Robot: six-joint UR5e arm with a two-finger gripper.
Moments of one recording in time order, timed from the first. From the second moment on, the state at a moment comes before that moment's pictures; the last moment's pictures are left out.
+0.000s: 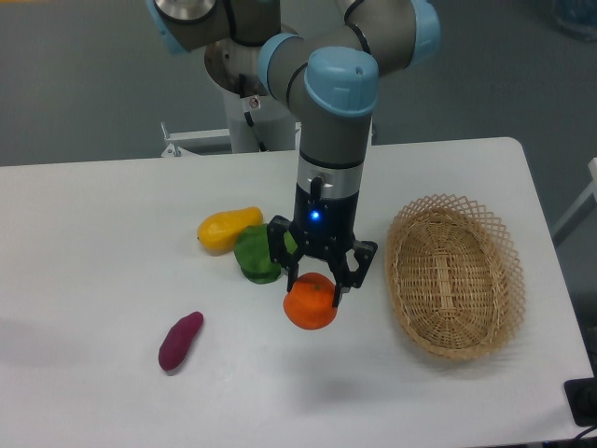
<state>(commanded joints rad) 2.44 -1.80 -1.67 -0.83 1.29 0.81</state>
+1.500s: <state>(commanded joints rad) 2.22 -2.05 -1.71 -0.71 1.64 0.46</state>
